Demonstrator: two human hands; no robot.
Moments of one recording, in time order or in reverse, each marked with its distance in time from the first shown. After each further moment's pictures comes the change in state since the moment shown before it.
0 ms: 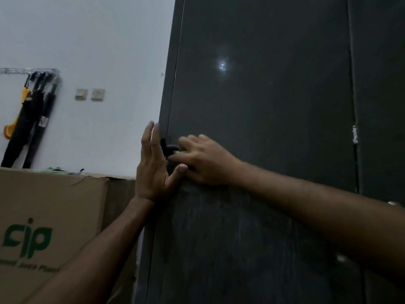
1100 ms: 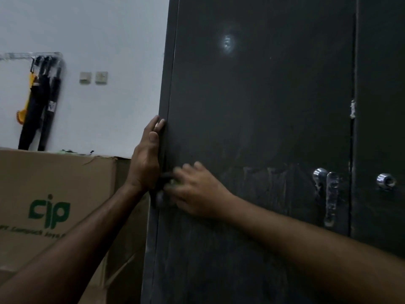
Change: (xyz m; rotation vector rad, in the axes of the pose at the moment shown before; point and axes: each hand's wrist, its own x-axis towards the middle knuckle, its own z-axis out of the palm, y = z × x) left_hand -0.020 0.012 -0.036 -0.483 -0.133 -0.378; right_hand -0.057 -0.096 0.049 0.035 0.077 0.038
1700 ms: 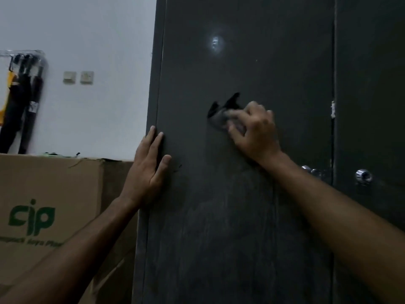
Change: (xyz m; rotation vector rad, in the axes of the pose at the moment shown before) left_hand -0.022 -0.020 0.012 0.507 -0.131 0.120; right_hand -0.034 0.130 -0.081 -0.154 0.321 0.631
